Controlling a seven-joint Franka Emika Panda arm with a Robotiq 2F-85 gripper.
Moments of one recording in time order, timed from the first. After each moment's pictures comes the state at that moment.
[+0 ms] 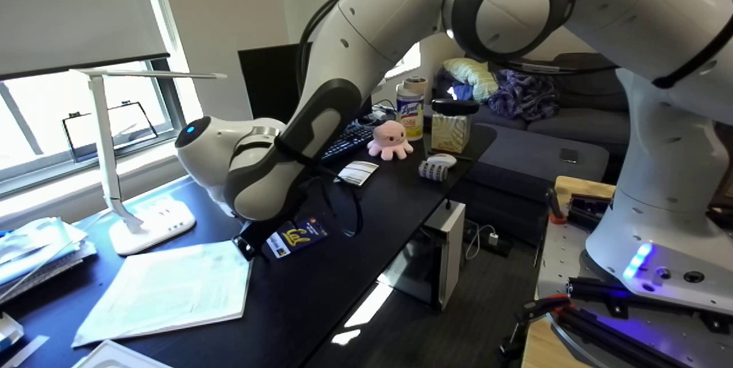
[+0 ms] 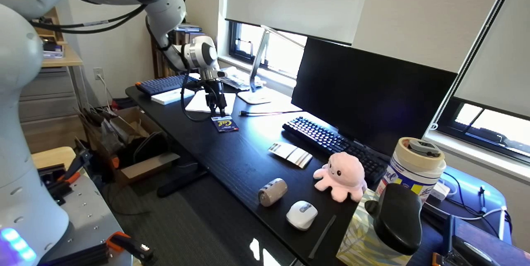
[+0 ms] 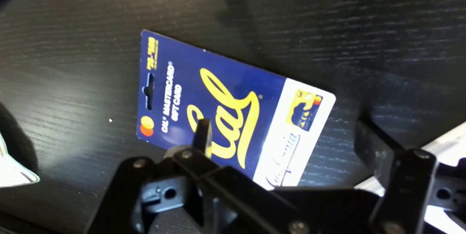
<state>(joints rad) 0.58 1.00 -0.15 -1.34 -0.25 2.16 0.84</state>
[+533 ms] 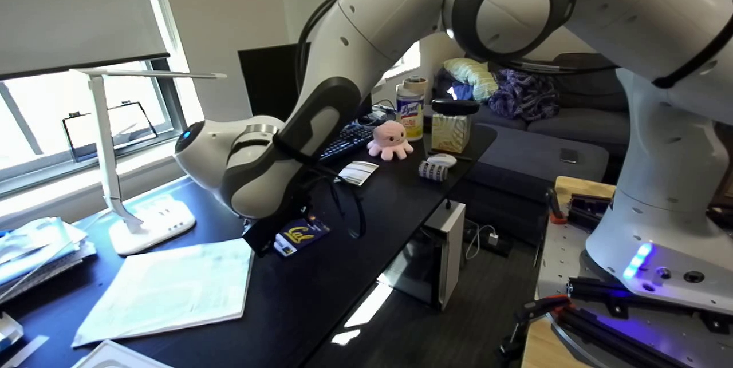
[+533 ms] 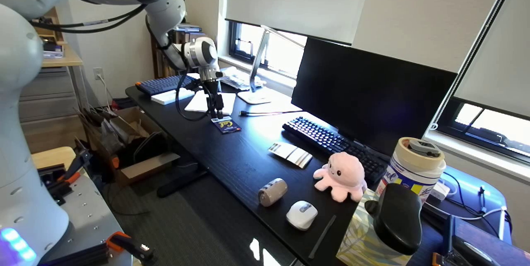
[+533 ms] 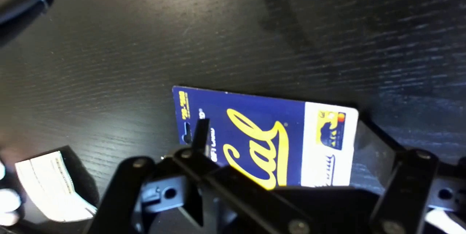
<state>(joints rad) 0.59 1.00 -0.15 -1.33 -0.25 2.02 0.96</state>
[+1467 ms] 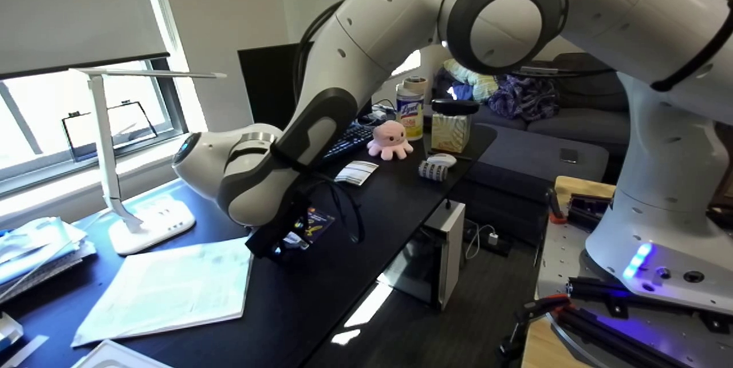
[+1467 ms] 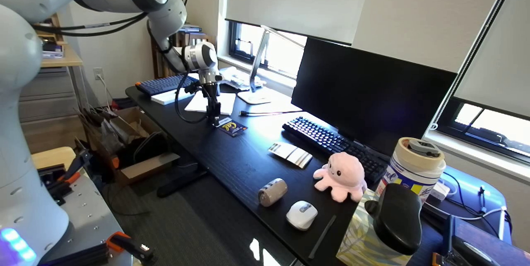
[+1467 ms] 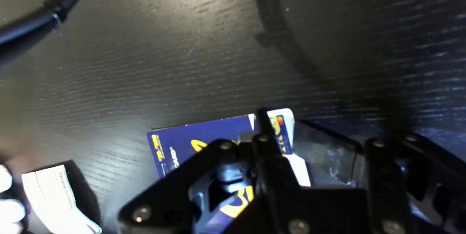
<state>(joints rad) 0.57 1.05 -0.13 -1.27 -0.25 1.94 0.95</state>
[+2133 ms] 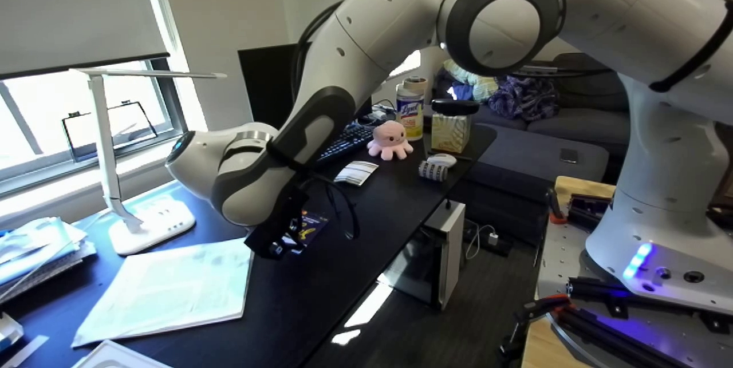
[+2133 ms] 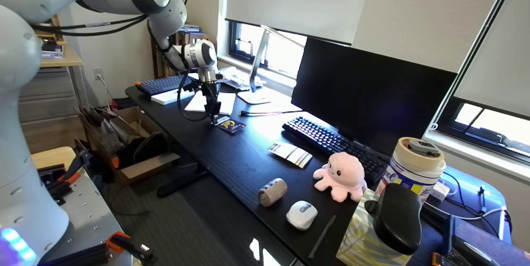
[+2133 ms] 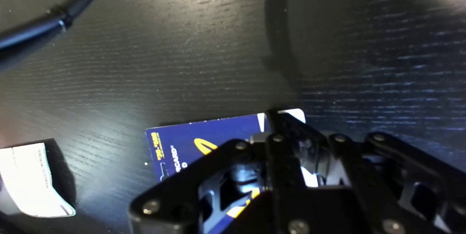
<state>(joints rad) 0.56 1.06 -0.10 -1.23 -0.27 1.92 0.84</state>
